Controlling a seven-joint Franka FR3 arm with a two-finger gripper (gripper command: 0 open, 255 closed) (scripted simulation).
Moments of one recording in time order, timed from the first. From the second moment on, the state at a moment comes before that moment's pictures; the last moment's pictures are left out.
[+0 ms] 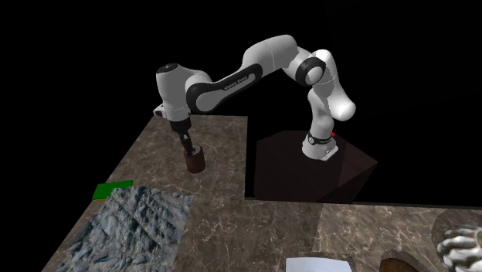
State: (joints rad) arm -0.05 0.57 -0.15 -1.29 0.09 1.85 -0.15
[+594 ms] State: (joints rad) arm -0.05 0.60 -0.15 -1.34 0.10 1.93 -0.15
